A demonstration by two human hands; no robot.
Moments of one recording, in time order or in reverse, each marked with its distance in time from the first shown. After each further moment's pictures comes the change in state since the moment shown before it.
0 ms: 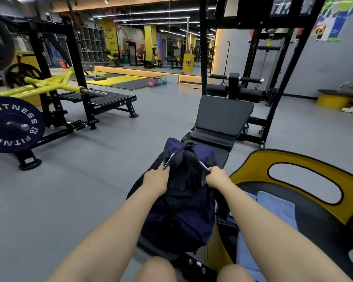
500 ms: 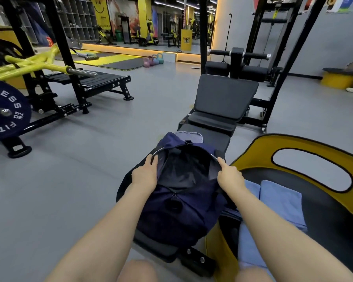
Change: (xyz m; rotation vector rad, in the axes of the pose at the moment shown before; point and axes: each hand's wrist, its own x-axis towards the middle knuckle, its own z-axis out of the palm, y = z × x) left_hand 0.037 -0.012 0.053 -0.079 -0.018 -0.168; right_hand 0.042 0.057 0.027 -0.194 0.159 0.018
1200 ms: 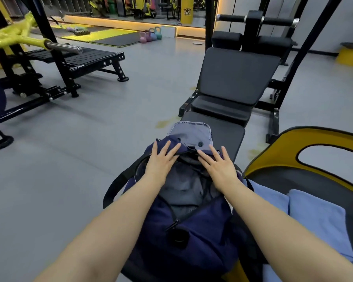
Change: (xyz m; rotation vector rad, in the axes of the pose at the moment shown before) left_hand 0.138 0.032 0.058 0.676 -0.023 0.386; right_hand 0.128 -0.023 0.077 -0.909 -0.025 -0.540
